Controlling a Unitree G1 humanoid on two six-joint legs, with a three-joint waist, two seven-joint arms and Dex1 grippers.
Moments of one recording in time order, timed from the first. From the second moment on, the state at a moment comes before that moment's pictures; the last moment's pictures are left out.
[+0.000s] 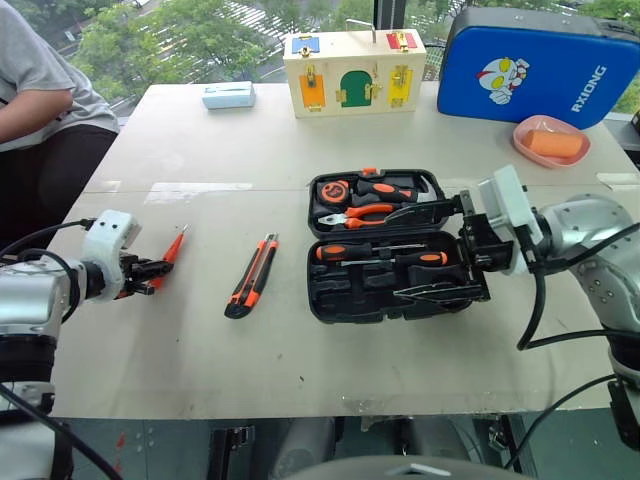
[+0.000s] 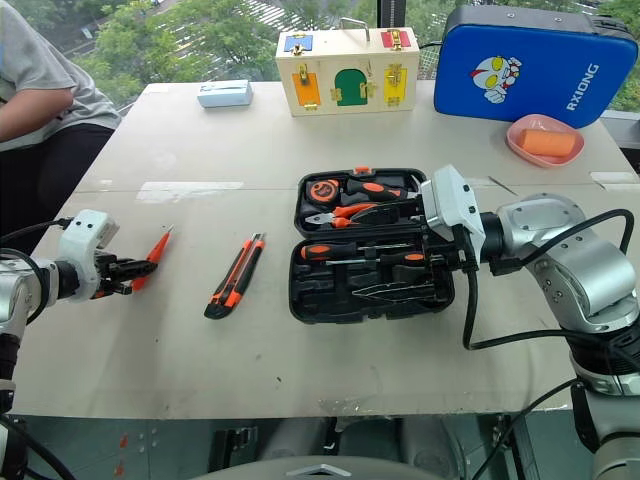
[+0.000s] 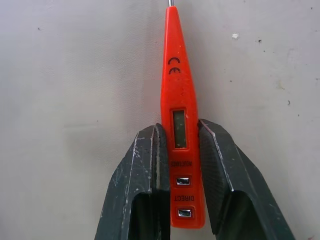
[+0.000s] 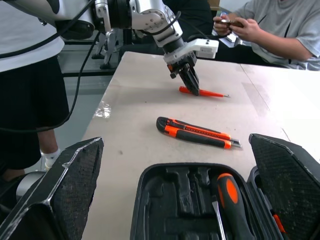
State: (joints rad) left arm -0.32 1.03 0.19 0.32 -0.32 0.81 -0.85; right arm -0.57 -0.73 0.07 -0.44 0.67 0.58 1.20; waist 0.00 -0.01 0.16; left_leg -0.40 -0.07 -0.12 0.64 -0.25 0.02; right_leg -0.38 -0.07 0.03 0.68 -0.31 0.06
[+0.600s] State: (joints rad) left arm -0.64 0.96 -0.23 -0.18 -0.32 0.60 -1.29; right arm -0.23 -0.89 -0.03 -0.50 0.63 0.54 1.20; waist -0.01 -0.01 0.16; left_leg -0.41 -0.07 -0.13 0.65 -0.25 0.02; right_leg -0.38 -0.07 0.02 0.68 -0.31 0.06
